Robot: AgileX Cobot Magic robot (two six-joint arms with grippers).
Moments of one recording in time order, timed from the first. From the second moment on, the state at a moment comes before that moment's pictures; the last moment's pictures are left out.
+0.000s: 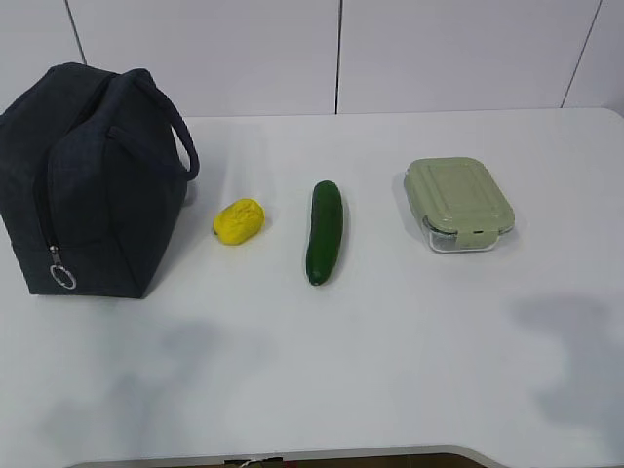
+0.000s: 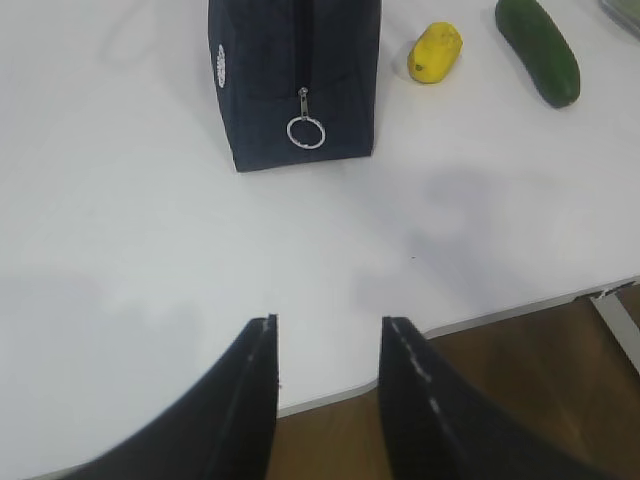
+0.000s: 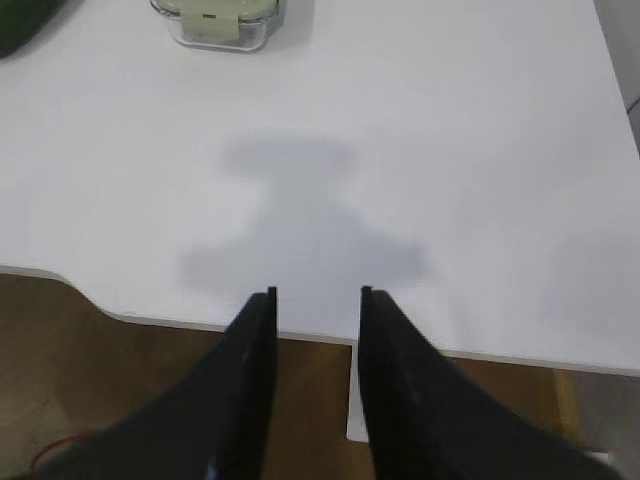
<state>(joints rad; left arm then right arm) 0.06 0.01 -0.51 -0.27 1.12 0.24 0.12 0.26 -0.59 -0.11 1.10 -0.05</state>
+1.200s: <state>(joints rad) 0.06 0.01 -0.51 -0.28 1.12 0.24 0.12 1.22 -0.96 0.33 0.99 -0.27</state>
